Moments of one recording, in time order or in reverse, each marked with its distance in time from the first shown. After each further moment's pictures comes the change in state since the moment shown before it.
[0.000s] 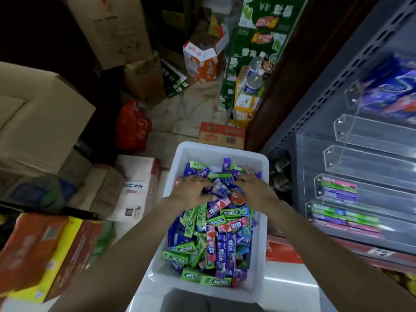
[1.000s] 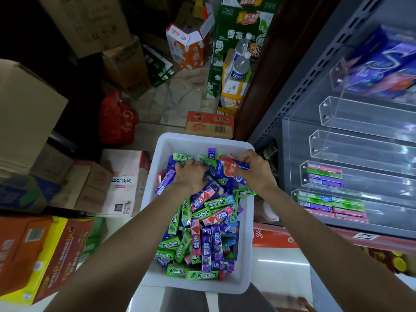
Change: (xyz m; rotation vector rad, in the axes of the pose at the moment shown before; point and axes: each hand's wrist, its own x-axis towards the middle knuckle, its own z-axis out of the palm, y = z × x) left_hand 0.046 0.036 0.010 0.210 -0.011 -0.097; right_hand -0.017 0.023 -0.013 0.847 0.406 0.274
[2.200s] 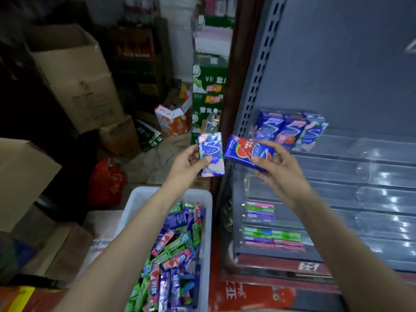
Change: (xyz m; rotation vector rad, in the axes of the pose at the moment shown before) left_hand -0.064 0.132 -0.153 -1.431 0.518 0.269; right_hand -0.071 -0.040 -0.196 0.950 0.140 -0.172
